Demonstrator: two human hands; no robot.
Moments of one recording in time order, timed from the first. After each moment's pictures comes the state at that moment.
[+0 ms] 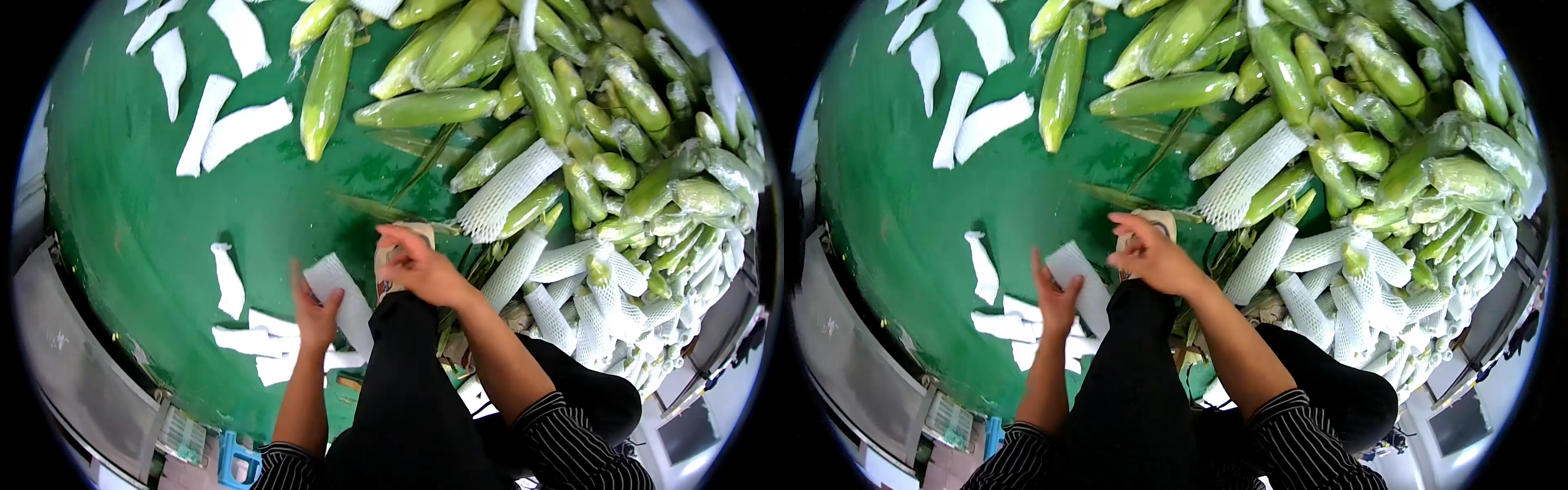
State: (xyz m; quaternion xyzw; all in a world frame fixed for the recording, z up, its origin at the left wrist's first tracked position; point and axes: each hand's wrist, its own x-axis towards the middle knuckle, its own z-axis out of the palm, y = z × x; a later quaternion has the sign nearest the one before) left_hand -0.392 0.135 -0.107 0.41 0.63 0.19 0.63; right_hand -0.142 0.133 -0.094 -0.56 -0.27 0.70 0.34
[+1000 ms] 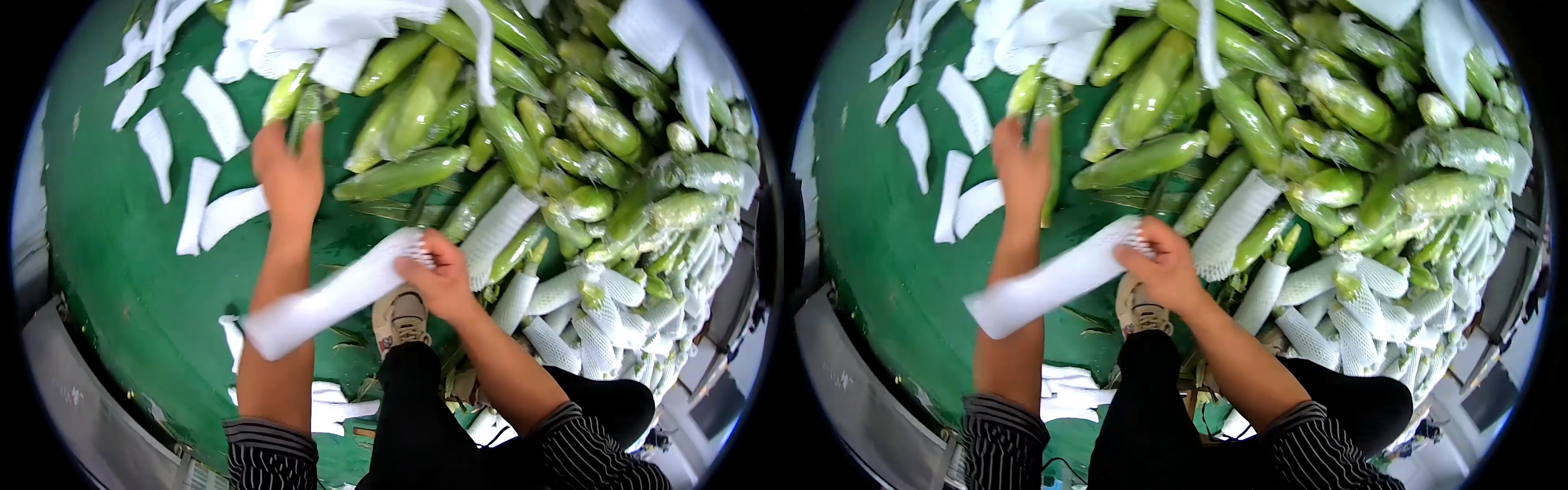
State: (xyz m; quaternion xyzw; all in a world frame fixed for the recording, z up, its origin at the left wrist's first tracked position) left_hand -0.207 0.429 -0.136 0.74 0.56 0.31 0.21; right_hand -0.097 0.206 -0.075 -0.61 -0.21 0.53 0.55
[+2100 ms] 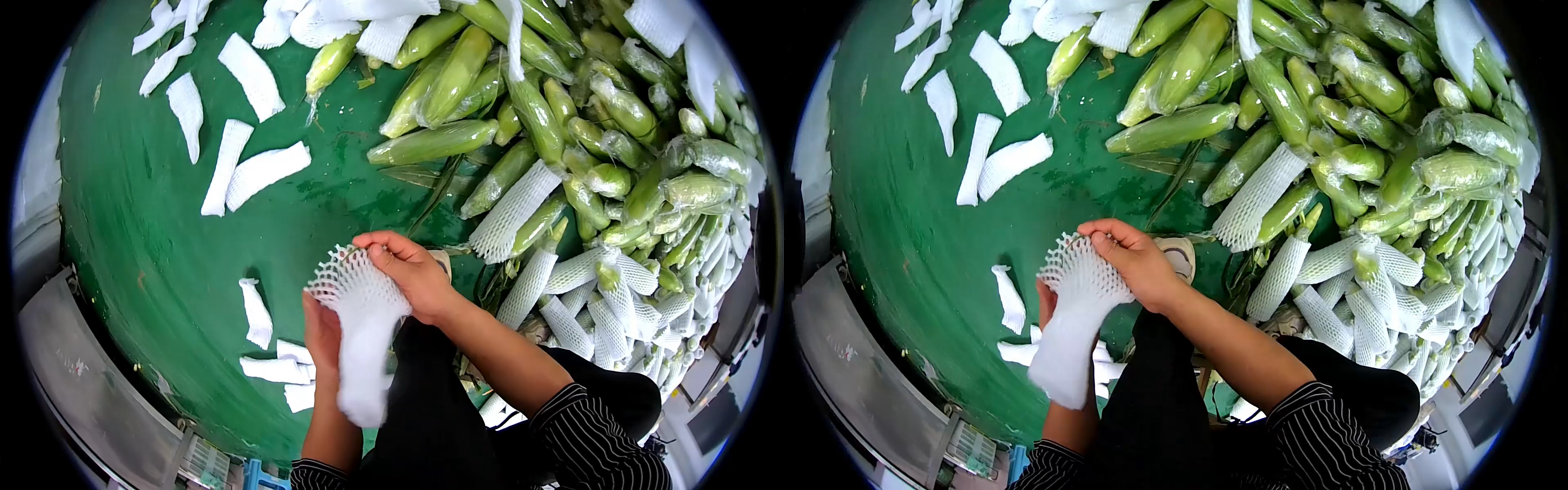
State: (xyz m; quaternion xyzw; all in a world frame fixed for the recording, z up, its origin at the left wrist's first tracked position) left_hand -0.340 0.206 -0.040 0.02 0.46 0.41 0.79; right_hand -0.181 0.211 -0.059 -0.40 0.01 0.75 0.53
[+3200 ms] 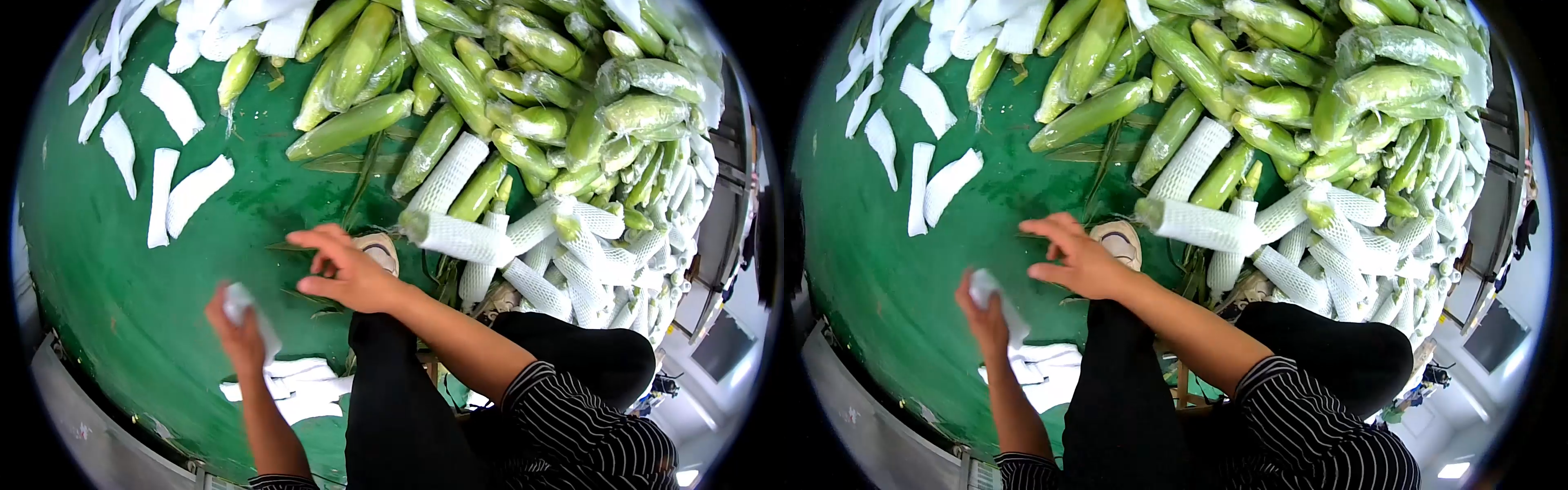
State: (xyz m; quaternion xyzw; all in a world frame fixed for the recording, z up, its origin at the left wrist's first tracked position) left_hand -0.424 0.235 -0.069 0.68 0.61 0.18 0.36; right_hand -0.171 0.178 -0.059 -0.56 -0.34 0.58 0.48
